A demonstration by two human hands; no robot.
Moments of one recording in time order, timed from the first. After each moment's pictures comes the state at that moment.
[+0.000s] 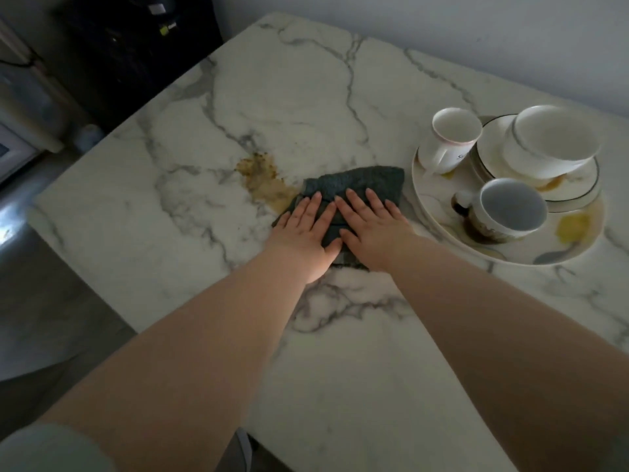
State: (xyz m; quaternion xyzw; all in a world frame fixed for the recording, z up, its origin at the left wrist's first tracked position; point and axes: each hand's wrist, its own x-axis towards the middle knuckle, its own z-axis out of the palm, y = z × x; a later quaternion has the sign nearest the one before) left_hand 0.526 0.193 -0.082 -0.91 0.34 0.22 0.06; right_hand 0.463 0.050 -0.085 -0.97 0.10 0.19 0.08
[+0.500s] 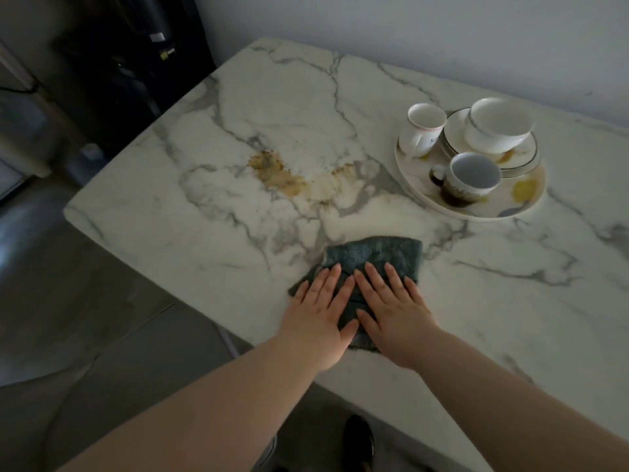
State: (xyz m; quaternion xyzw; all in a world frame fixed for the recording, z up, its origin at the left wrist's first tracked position) left_hand 0.380 0.301 -0.085 -0.87 0.45 0.20 0.02; right_hand 0.287 0.161 -0.079 -0.97 0.16 0.18 0.10
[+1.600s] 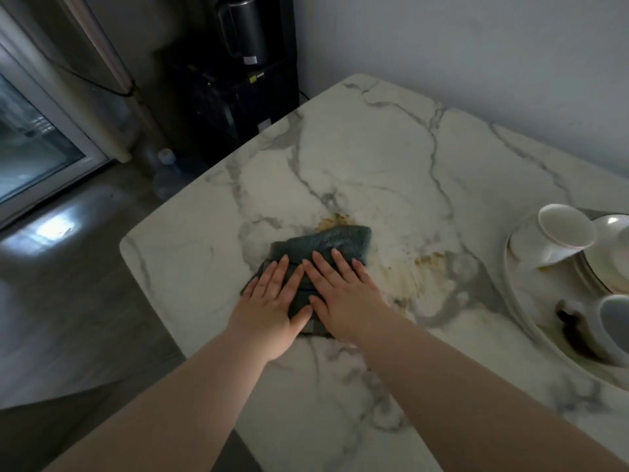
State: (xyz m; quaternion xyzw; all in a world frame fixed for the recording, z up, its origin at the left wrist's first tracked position) left_hand 0.590 0.347 -0.090 -0.95 0.25 0.16 0.01; right_hand 0.555 0.183 -0.089 -0.99 -0.05 0.14 0.09
